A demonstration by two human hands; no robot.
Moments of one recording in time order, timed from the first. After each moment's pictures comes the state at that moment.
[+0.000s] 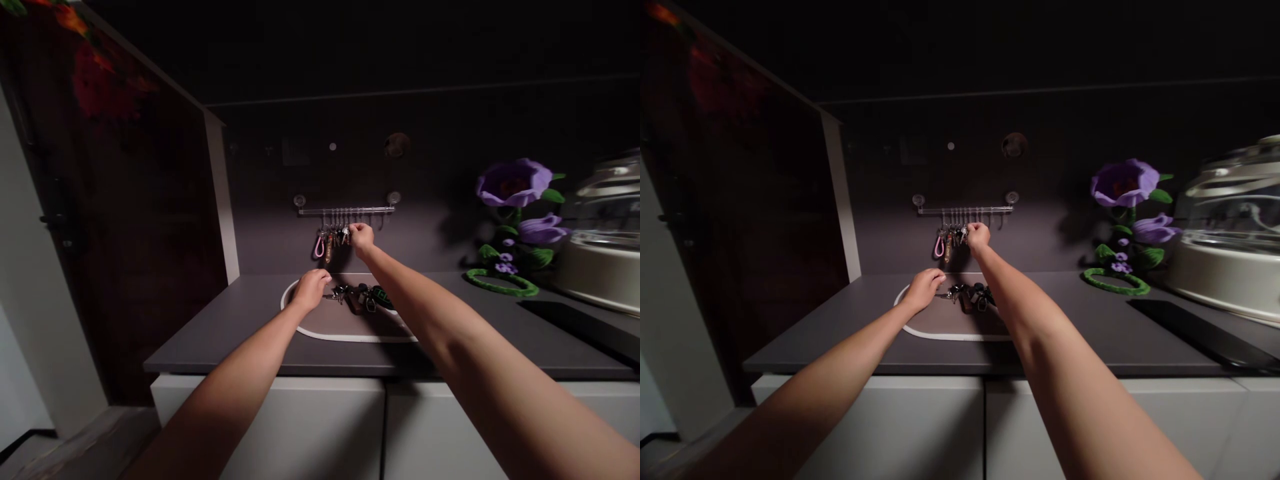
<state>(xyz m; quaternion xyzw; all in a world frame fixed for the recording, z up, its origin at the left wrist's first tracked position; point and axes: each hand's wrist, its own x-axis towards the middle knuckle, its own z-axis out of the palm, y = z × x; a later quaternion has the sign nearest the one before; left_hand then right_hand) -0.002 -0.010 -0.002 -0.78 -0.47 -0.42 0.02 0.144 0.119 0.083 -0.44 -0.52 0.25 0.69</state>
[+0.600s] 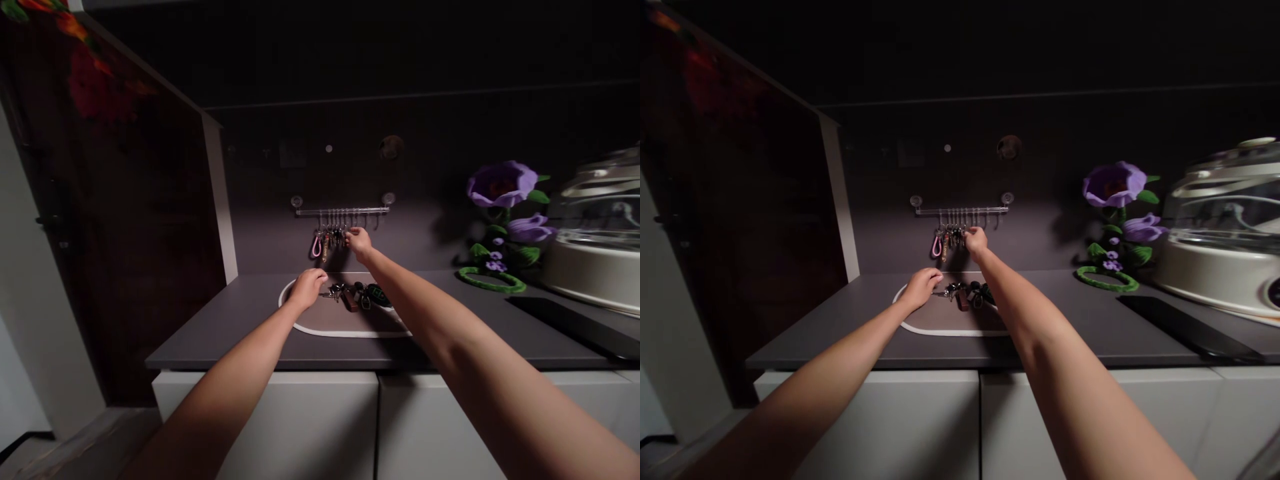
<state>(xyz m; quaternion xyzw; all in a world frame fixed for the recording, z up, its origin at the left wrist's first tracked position) -0.003 -0.010 -0.001 -0.78 -0.46 -0.41 0.01 0.153 0.093 0.077 -0.47 -0.54 0.29 0.64</state>
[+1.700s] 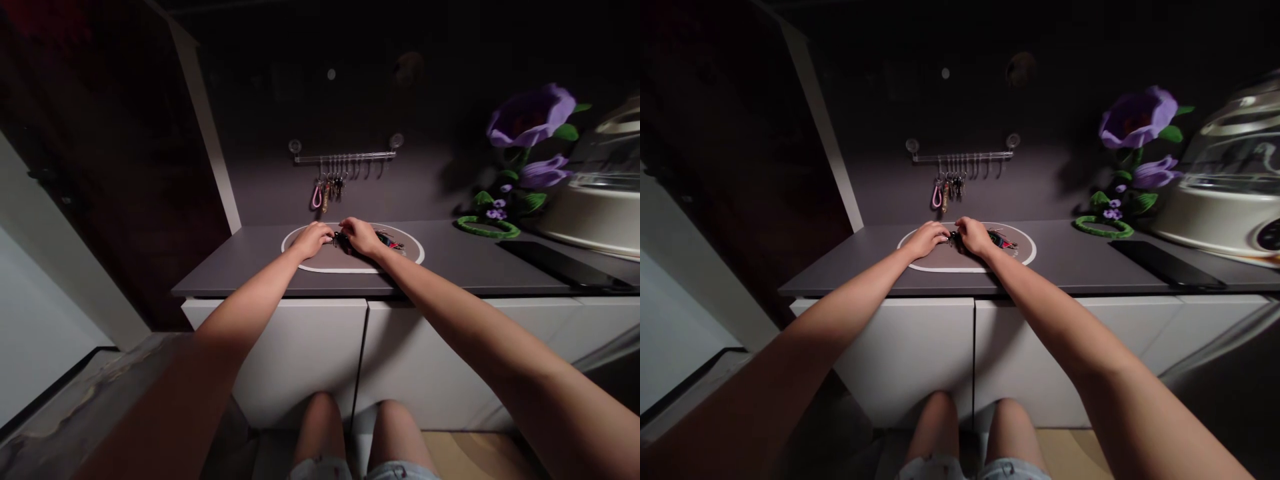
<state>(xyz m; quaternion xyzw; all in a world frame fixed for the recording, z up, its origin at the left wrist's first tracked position) -0.006 -0.020 -0.005 -0.86 -0.41 -0.31 0.05 0.168 -0.019 0.007 -0.46 -0.81 0.04 0.37</state>
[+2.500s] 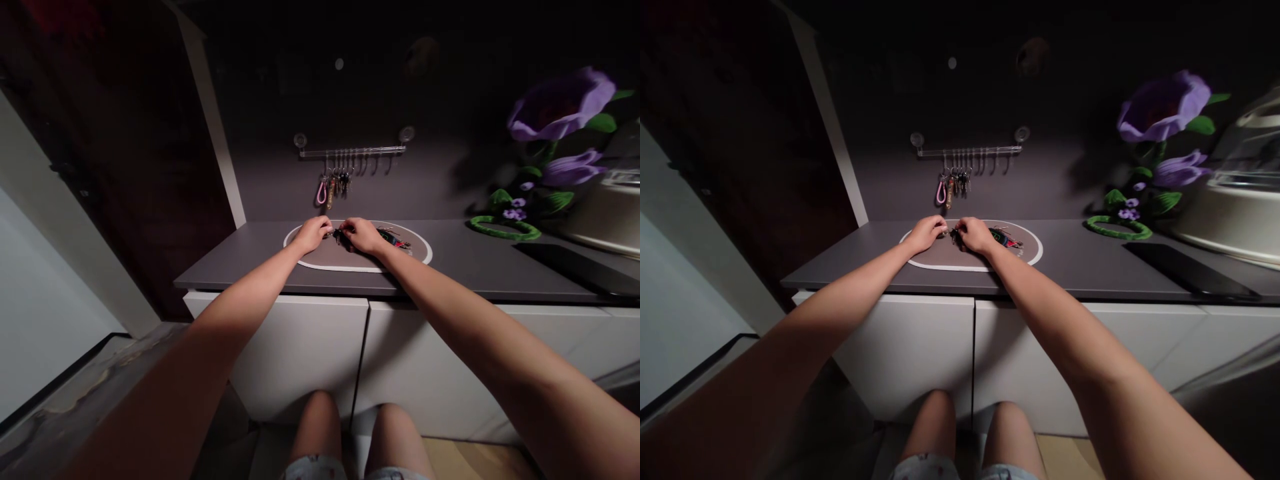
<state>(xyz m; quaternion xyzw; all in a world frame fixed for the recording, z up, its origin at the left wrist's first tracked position) -0.004 -0.020 -0.003 -0.79 -0.44 -0.43 -0.05 0.165 -0.022 0.012 -0.46 -0.84 0.02 0.30</state>
